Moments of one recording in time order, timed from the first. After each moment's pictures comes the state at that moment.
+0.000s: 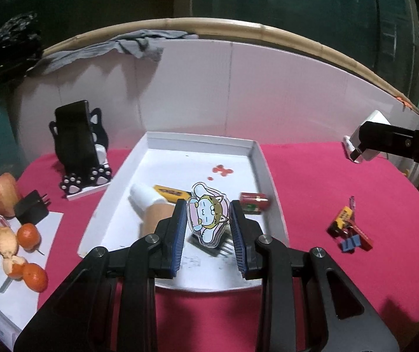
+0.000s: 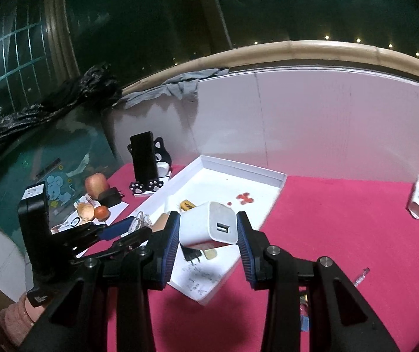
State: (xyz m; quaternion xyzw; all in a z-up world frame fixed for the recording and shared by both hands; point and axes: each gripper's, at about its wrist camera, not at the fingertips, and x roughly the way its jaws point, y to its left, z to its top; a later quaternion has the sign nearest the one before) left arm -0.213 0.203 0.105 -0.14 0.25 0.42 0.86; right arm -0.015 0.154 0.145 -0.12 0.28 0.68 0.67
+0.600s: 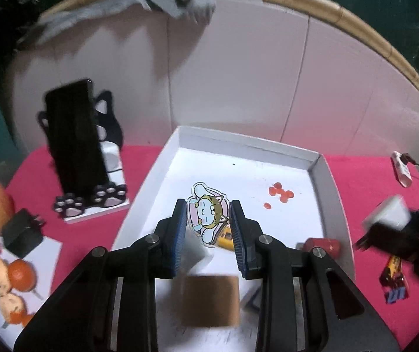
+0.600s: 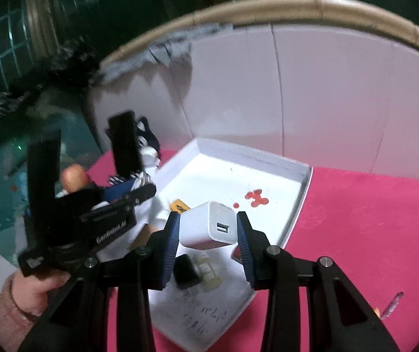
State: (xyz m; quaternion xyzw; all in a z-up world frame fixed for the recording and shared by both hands) left arm -0.184 0.335 0.081 -0.20 0.30 0.46 0.81; right arm -0.021 0.257 0.088 -0.16 0.33 0.65 0.66
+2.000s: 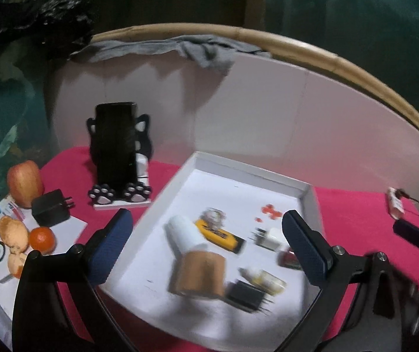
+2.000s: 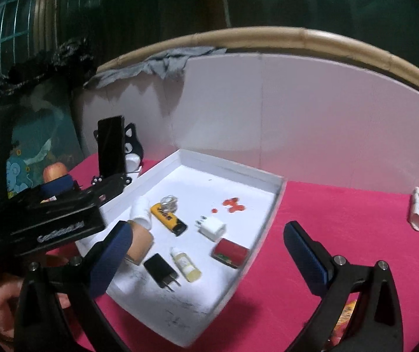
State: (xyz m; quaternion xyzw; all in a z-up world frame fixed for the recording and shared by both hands) left arm -0.209 0.254 0.117 -0.19 0.20 0.51 0.81; right arm -0.025 0.192 0.103 -0.14 0.23 0.62 0.74
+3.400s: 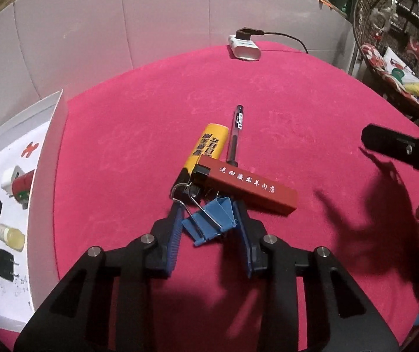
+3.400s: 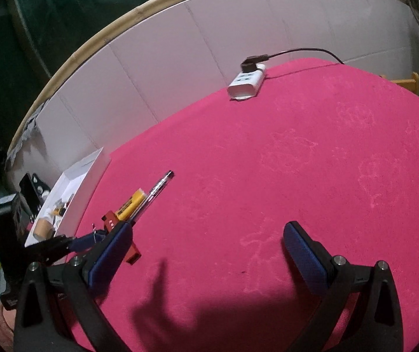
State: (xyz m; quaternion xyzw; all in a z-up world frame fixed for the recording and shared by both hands) left arm -0.005 0.115 0.005 -0.08 0.41 0.19 0.89; right arm 0.148 -0.018 0.012 0.00 0.39 0.47 0.79
